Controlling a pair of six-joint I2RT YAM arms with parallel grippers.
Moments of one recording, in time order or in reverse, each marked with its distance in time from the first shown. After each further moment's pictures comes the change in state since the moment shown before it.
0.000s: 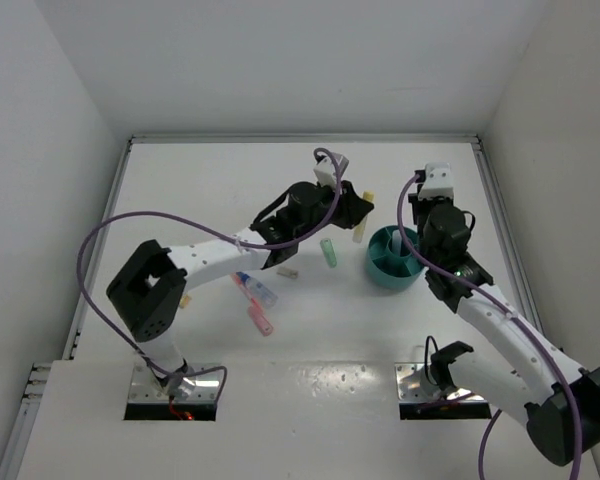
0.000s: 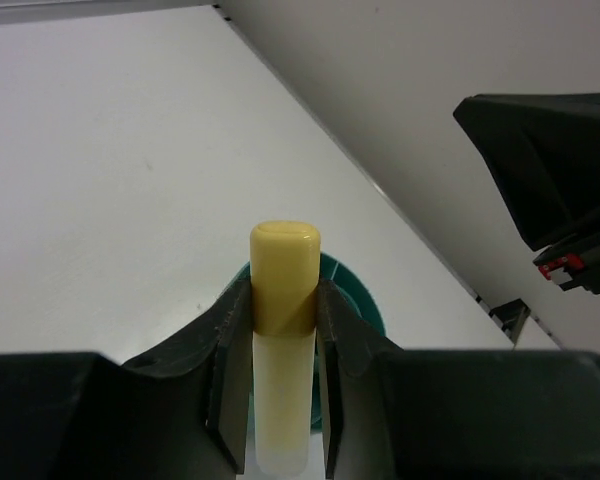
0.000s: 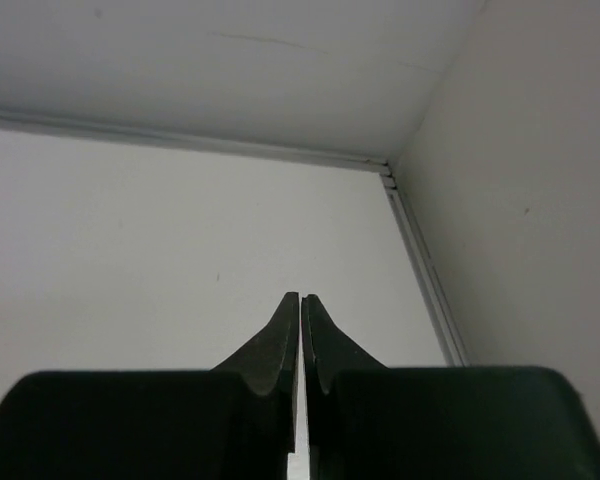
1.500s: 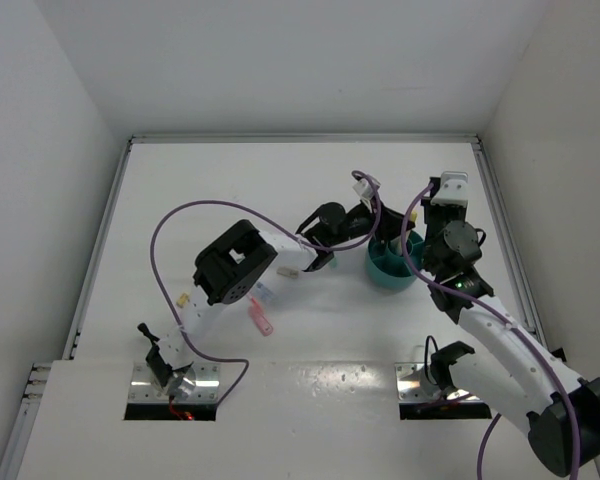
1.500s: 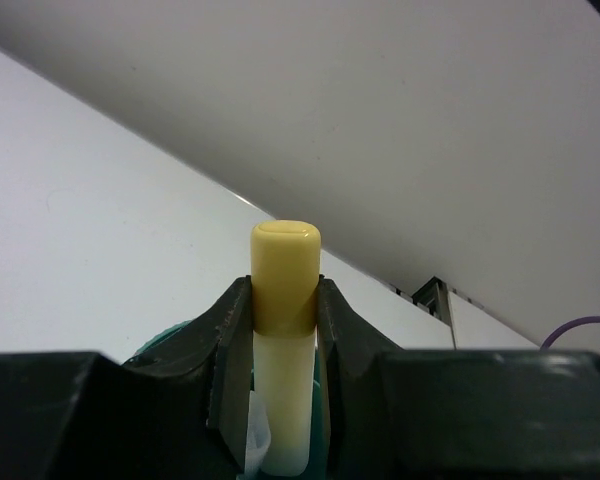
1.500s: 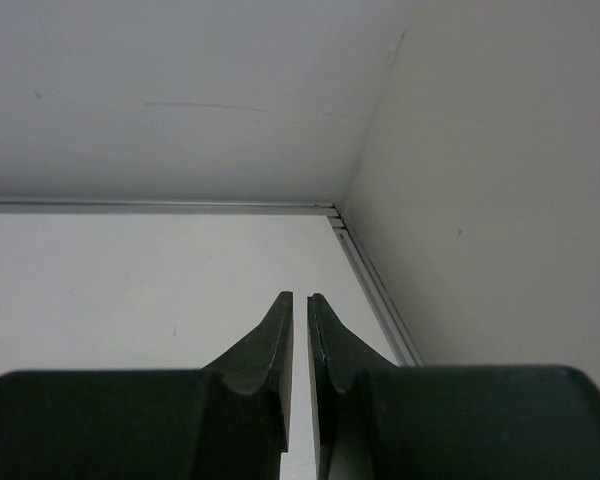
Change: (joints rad) left arm -0.018 0.603 0.241 0.684 0.373 -0.126; right arm -0.019 -0.073 -0.119 0.290 0.096 -0.111
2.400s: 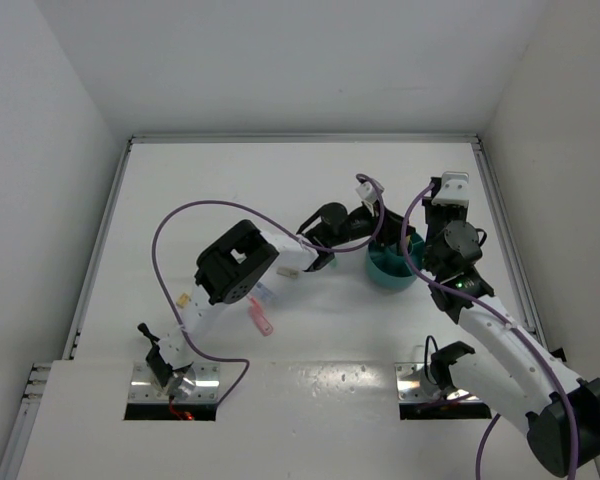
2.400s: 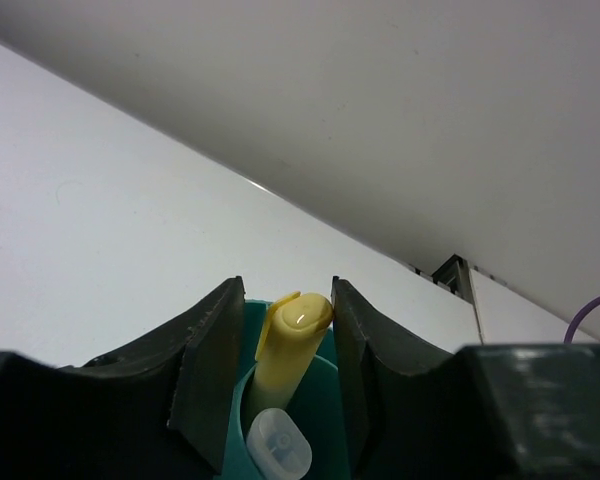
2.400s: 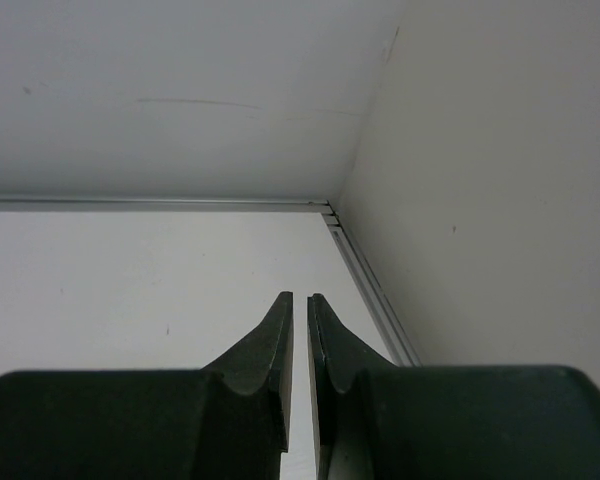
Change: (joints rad) left arm 0.000 0.024 0.012 -0.022 0.027 0.072; right arm -0.012 0.000 -0.005 0.000 -0.001 -0.003
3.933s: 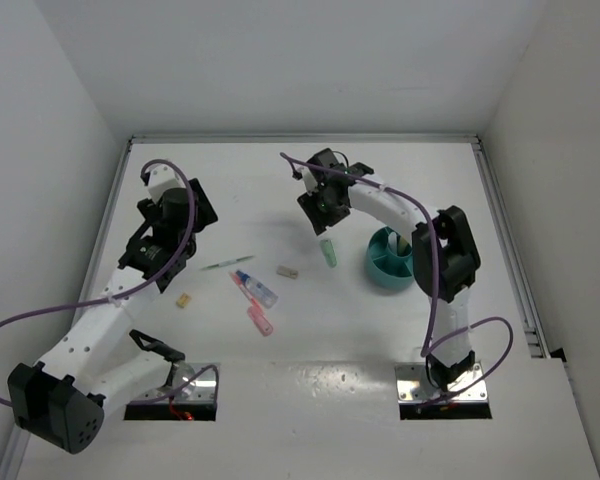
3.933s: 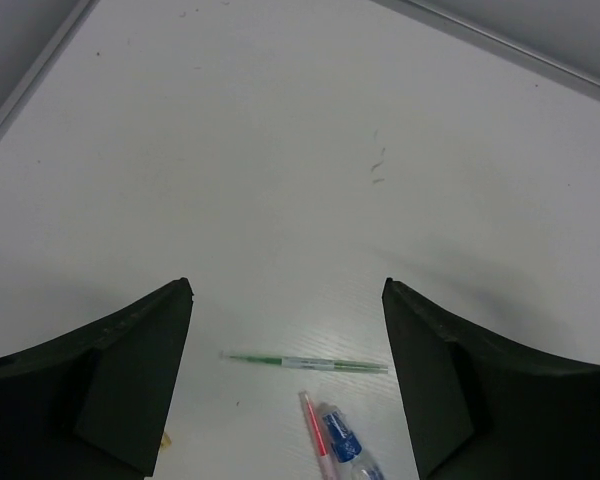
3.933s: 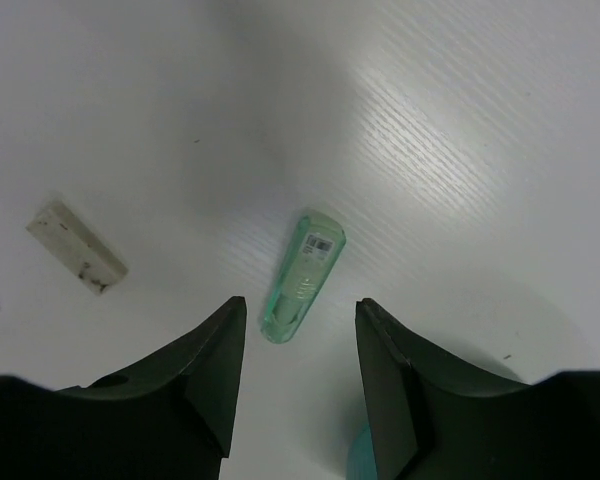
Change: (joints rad) left arm 0.512 -1.324 -0.558 -1.424 -1.020 0.045; right arm 0.184 1.161 1.112 -1.250 -0.730 0.306
